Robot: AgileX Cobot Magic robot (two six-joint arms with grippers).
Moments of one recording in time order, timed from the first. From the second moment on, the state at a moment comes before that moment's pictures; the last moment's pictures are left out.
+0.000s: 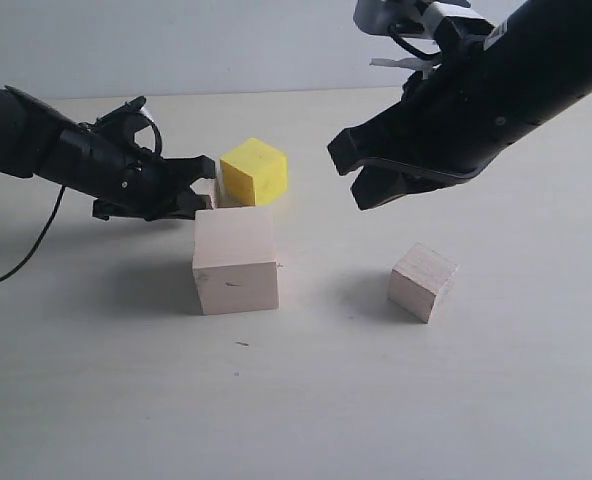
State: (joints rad) left arm -0.27 2.12 -1.19 -1.23 0.48 0.85; right arm 0.49 1.48 -1.06 0.47 0.82 -0.25
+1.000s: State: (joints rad) left arm -0.27 2.21 -1.37 -1.16 0.62 0.87; right arm 0.49 1.48 -1.06 0.47 0.82 -0.23
